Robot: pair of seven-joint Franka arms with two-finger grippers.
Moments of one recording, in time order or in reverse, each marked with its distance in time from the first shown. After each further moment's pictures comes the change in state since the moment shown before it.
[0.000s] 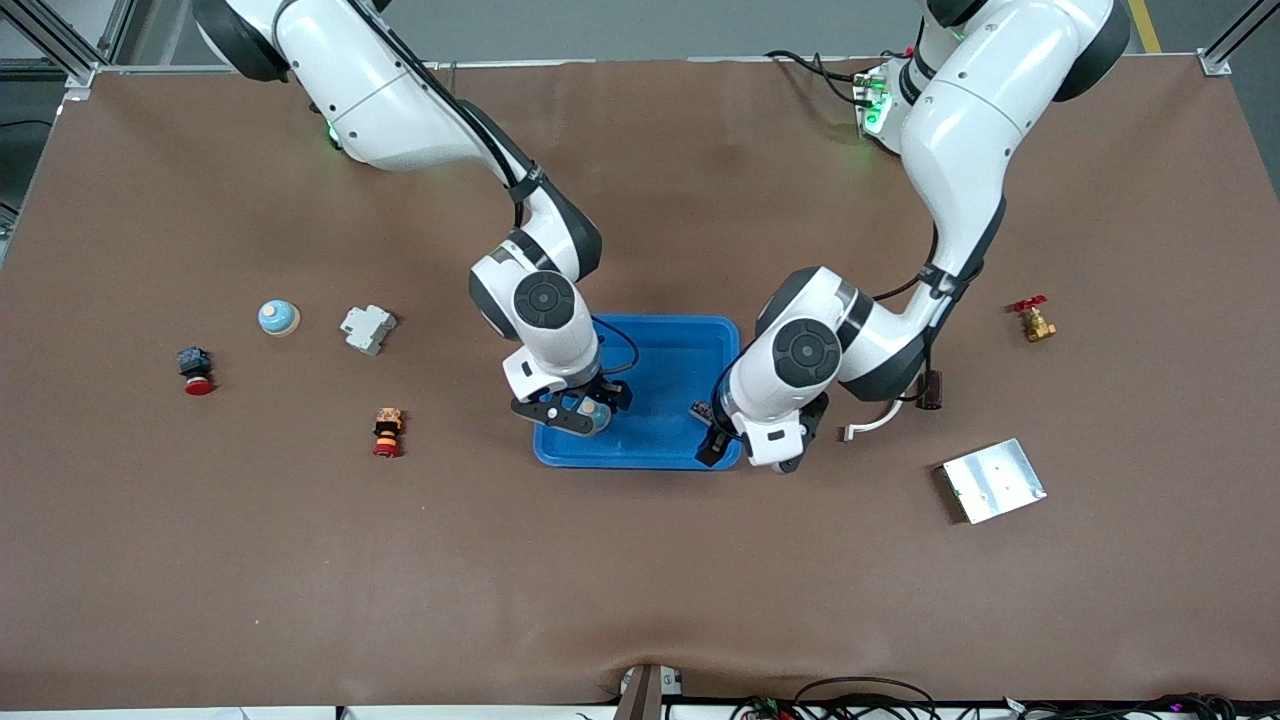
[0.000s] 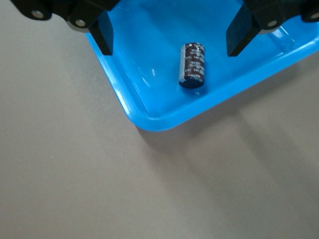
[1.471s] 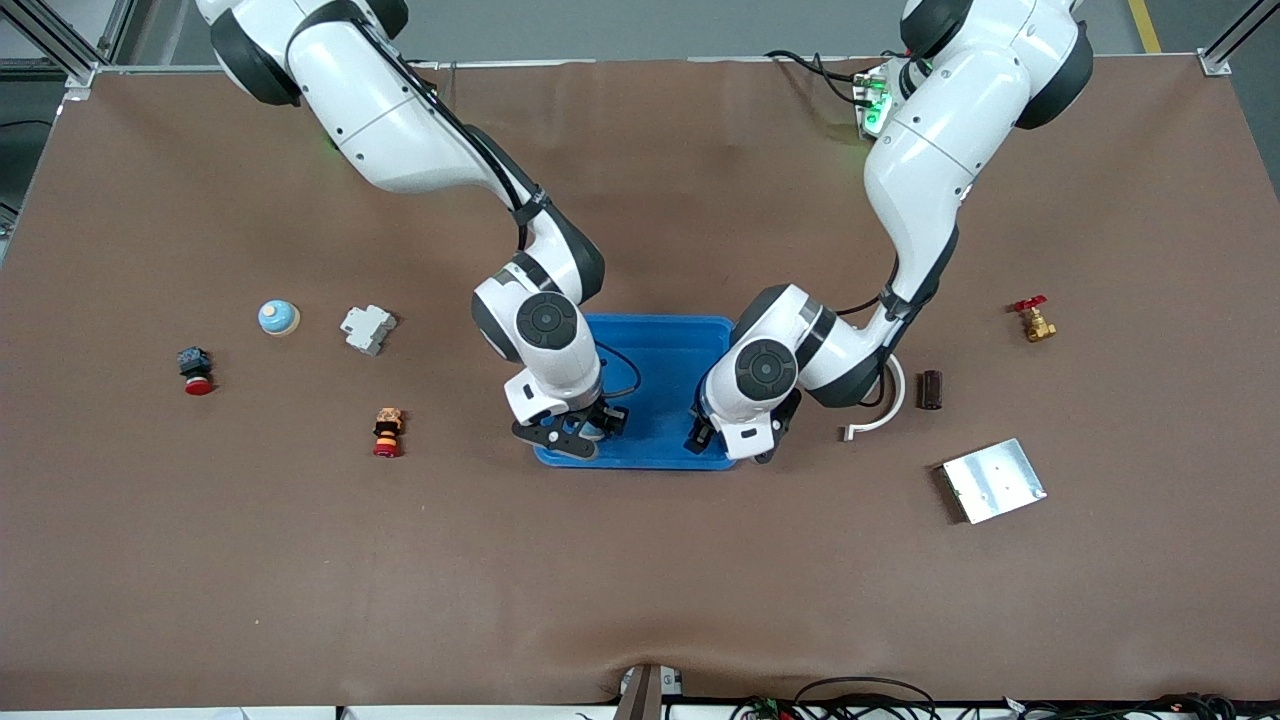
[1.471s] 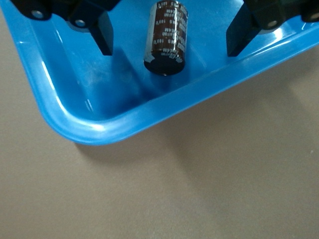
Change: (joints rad) left arm -0.059 0.106 0.037 -0.001 0.000 0.006 -0.029; right arm -0.002 0.075 -0.019 0.152 -0.030 -0.013 0.001
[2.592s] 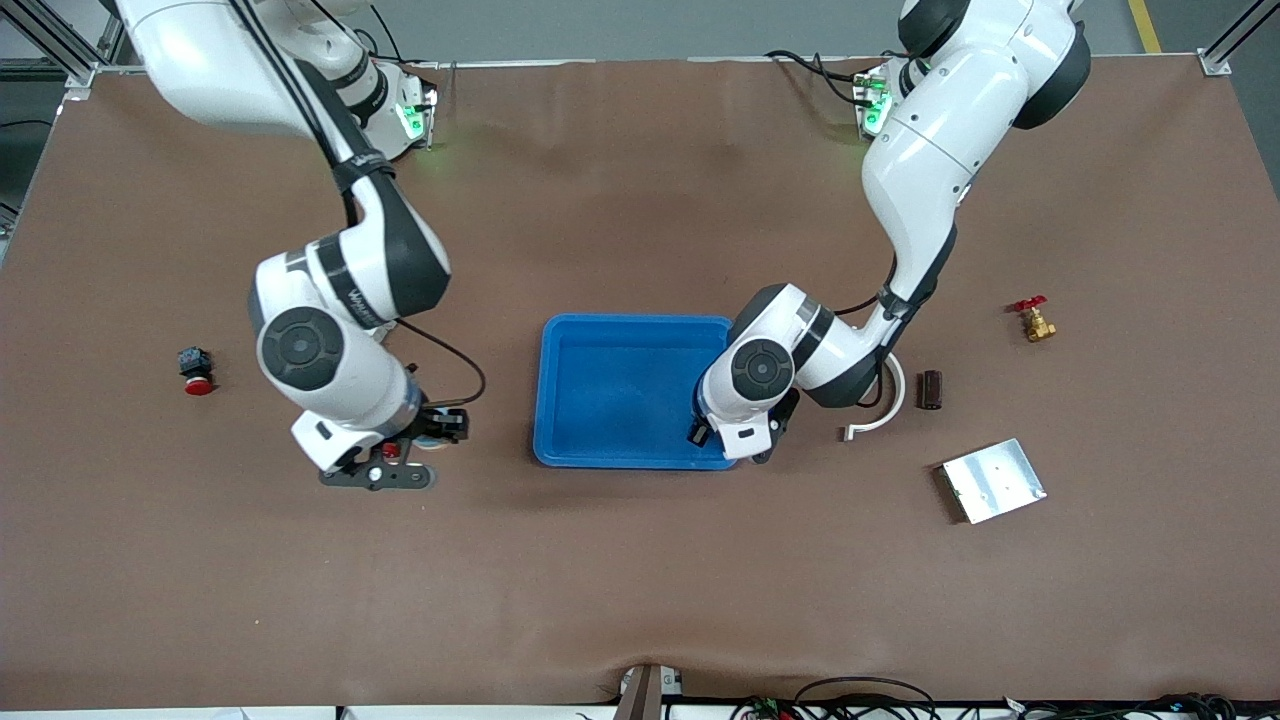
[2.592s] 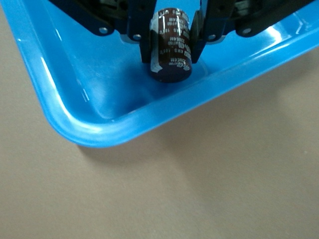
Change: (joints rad) left arm -0.005 -0.003 0.004 0.024 0.000 -0.046 0.000; right arm -0.317 -0.295 0.002 -0.065 0.084 -0.388 -0.716
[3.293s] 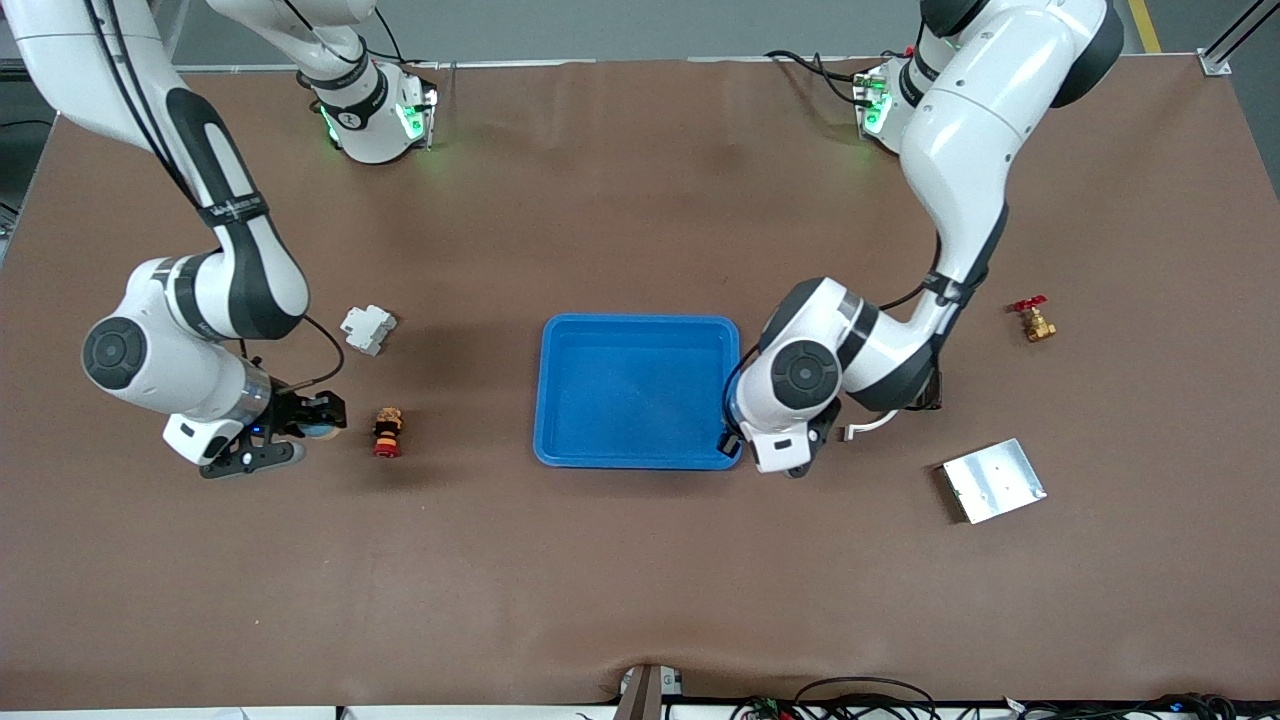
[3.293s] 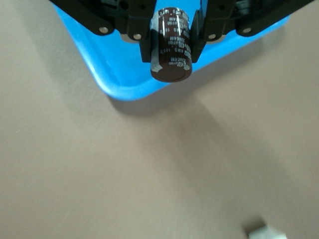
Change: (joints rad) left arm 0.077 -0.102 -0.001 0.033 0.000 -0.122 0.145; right arm -0.323 -0.111 0.000 -0.407 0.138 0.288 -0.586
